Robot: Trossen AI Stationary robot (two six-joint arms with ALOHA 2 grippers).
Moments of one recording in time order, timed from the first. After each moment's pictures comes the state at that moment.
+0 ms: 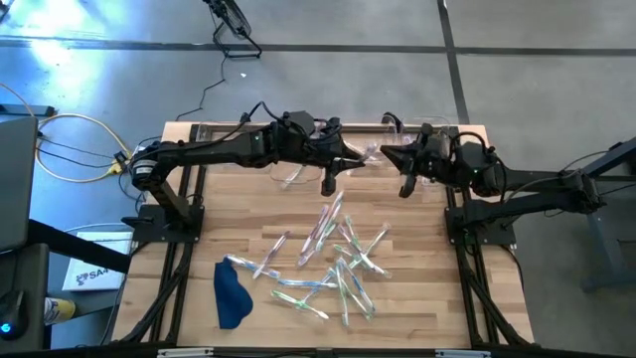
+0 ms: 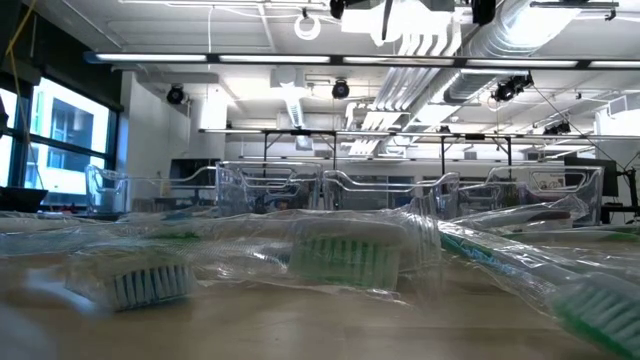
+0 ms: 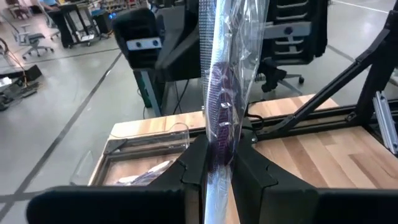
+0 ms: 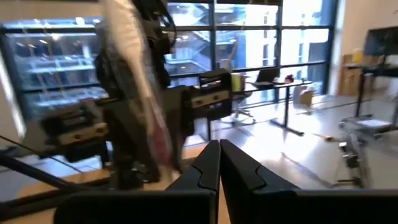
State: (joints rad) left arm 0.18 1.67 1.61 -0.10 0.18 0.21; right arm -0.09 0.83 0.74 0.20 0.26 0.06
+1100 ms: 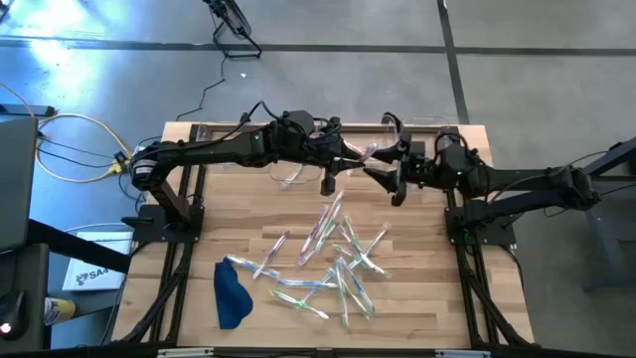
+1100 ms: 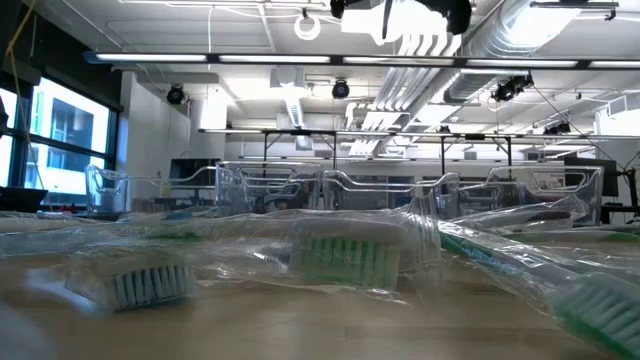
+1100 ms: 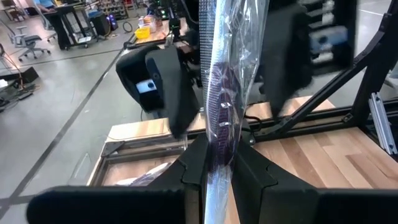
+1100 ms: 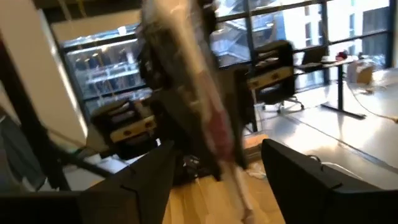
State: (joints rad) left arm 0.18 1.67 1.61 -0.10 0.19 0.20; right arm -0.09 0.95 0.74 0.31 0.10 0.21
